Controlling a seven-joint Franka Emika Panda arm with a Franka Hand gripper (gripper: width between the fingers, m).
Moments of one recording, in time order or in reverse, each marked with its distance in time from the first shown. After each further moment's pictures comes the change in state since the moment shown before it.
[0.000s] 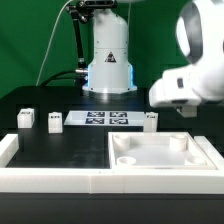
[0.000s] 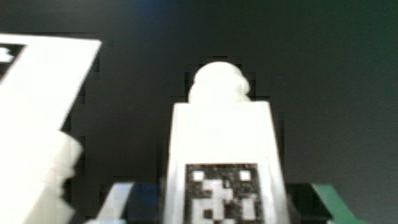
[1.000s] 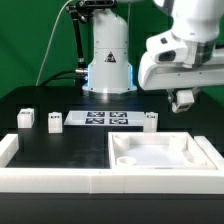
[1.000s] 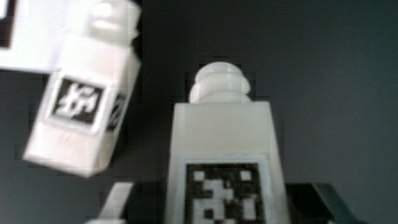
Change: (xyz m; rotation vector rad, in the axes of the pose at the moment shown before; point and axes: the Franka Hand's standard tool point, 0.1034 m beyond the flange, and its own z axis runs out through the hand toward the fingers) arm 0.012 0.028 -0.051 0.025 0.655 -0.056
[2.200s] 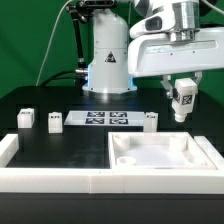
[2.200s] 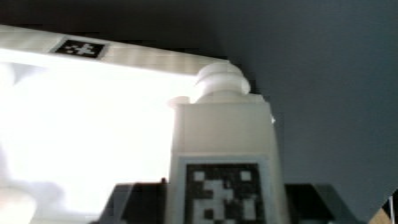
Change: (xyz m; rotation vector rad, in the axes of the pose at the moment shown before) arm 0.056 0.023 -0.043 -0.017 0.544 -0.122
